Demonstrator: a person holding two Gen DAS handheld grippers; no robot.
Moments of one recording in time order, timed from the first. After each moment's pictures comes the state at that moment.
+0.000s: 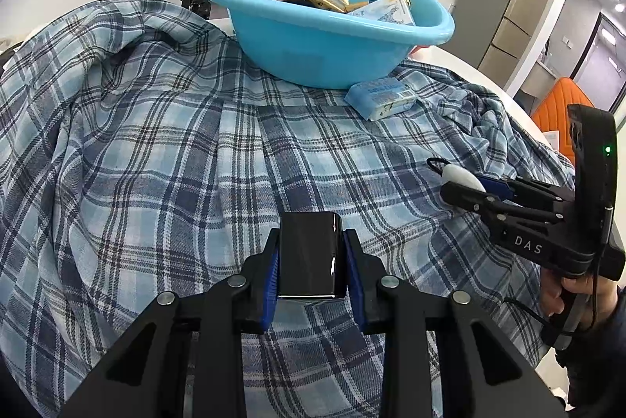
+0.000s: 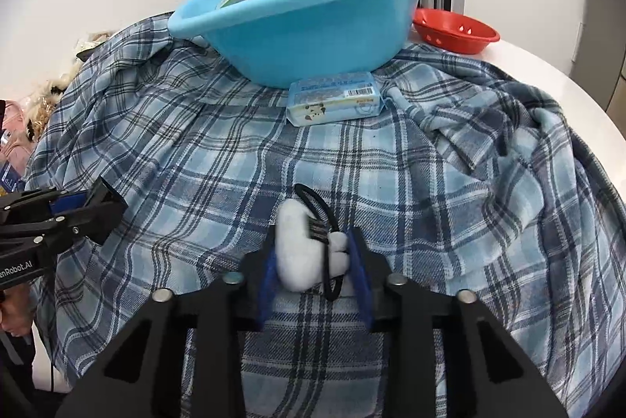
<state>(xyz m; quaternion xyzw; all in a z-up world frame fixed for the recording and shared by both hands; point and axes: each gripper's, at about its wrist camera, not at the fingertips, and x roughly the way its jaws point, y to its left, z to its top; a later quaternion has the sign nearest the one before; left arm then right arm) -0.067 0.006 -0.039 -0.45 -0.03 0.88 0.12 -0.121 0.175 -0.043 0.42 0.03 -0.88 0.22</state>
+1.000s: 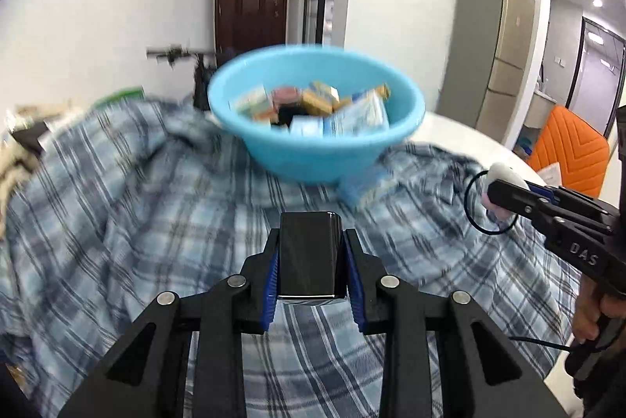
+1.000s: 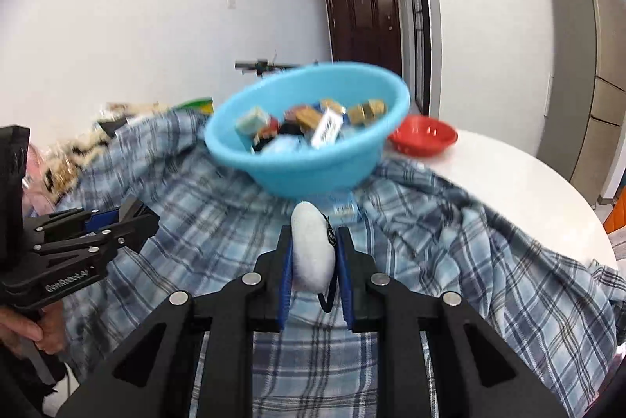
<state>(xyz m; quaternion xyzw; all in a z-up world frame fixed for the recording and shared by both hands) -0.040 0.020 0.031 -0.31 0.00 0.95 0.09 -0.066 0.194 0.054 0.27 0.00 -0.94 0.20</state>
